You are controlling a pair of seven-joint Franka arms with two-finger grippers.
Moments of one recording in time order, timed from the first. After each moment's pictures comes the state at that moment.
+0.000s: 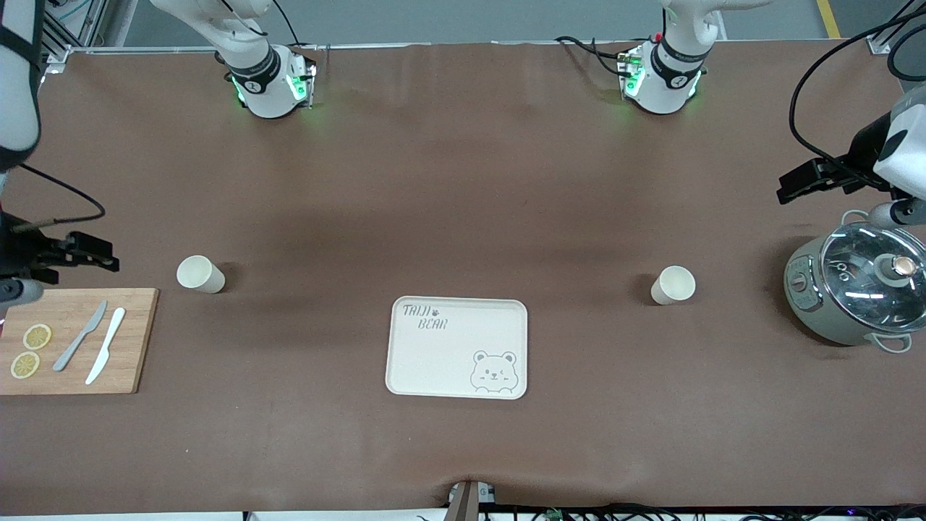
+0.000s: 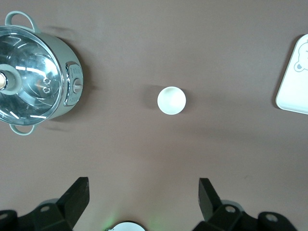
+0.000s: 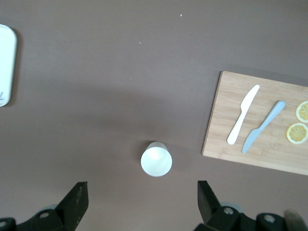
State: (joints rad) left arm 0.03 0.07 -0.11 -1.46 0.01 1.44 -0.23; right arm -0.10 0.24 0.02 -1.41 0.01 1.62 -0.28
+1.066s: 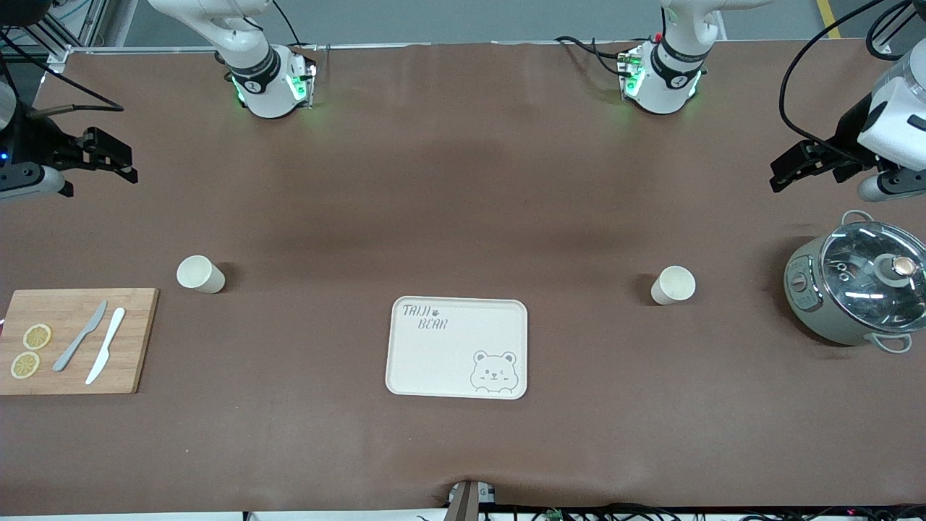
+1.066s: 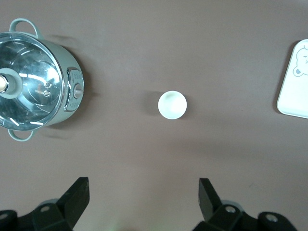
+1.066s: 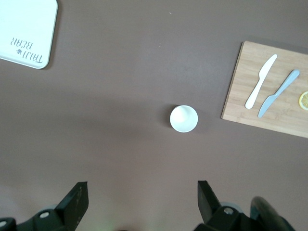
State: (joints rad) left arm 0.03 -0.07 -0.12 -1.66 0.01 1.59 -0.22; right arm -0.02 -0.05 0.02 -1.62 0.01 1.52 -0.24
